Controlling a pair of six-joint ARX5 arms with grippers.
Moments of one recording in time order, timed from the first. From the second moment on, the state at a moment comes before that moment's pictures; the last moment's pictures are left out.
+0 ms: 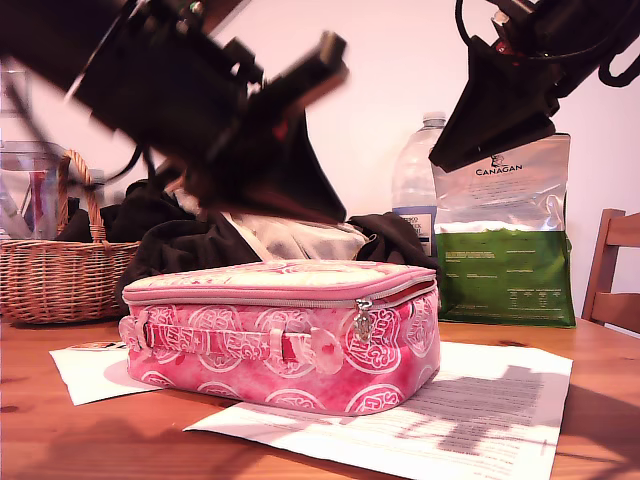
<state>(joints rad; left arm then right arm) -0.97 1.35 0.54 0.40 -0.09 -0.24 0.33 1.34 1.02 -0.52 -0.54 -0.47</state>
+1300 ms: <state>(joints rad) -1.05 1.74 0.59 0.72 -0.27 -0.33 0.33 1.34 1.02 -0.48 -0.54 -0.44</state>
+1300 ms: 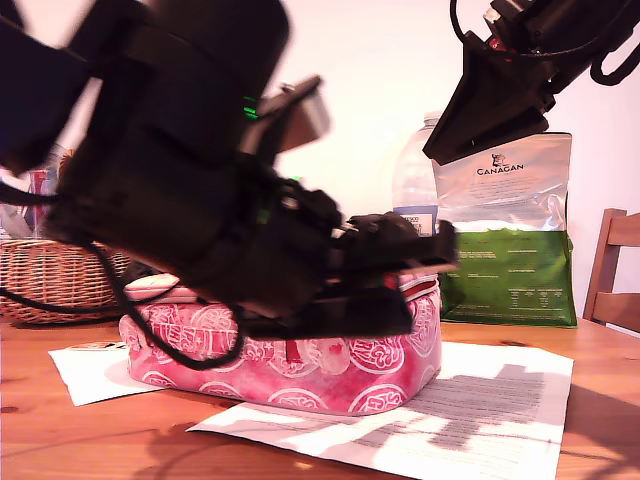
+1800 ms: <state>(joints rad) -1.03 1.74 0.59 0.69 -0.21 -0.32 0.31 1.34 1.02 -0.61 -0.54 -0.08</state>
